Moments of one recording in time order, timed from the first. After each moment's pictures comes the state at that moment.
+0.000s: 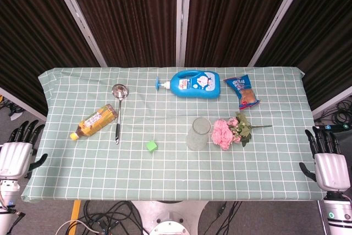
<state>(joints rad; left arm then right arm) -0.14 -1.20 -0.06 -1.47 1.47 1.46 0.13 0.10 -1.21 0.03 -1.47 -1.46 1.53 -0.15</state>
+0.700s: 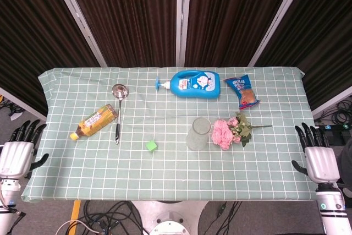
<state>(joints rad) -0.14 -1.19 -0.06 -1.51 1.47 1.46 0.15 0.15 -1.19 0.07 -1.54 -1.42 1.39 -0.20</state>
